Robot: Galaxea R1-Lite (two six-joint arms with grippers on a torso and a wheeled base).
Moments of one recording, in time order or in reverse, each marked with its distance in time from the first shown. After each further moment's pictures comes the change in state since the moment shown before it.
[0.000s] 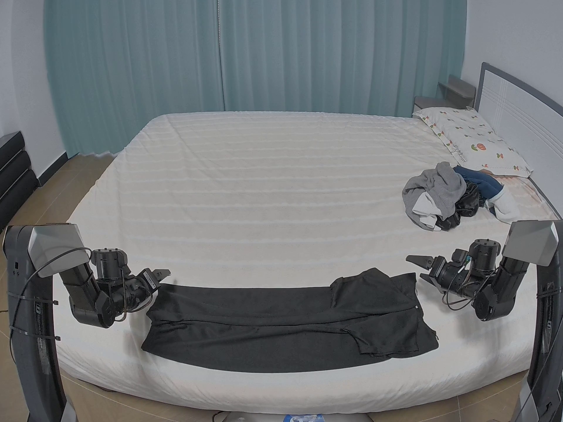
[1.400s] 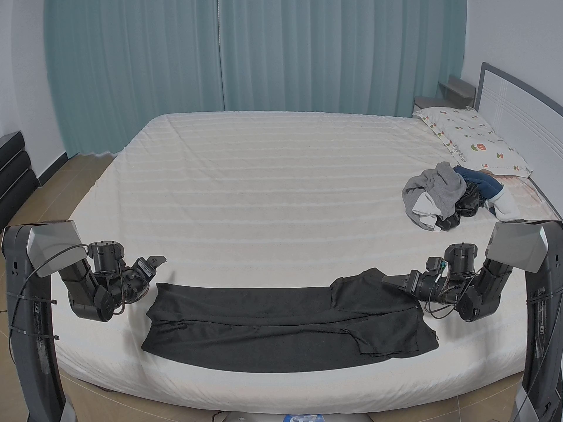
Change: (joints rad) left arm 0.015 -0.001 -0.057 -0.006 0.001 -0.142; right arm 0.124 0.020 -0.069 0.187 0.008 -0.185
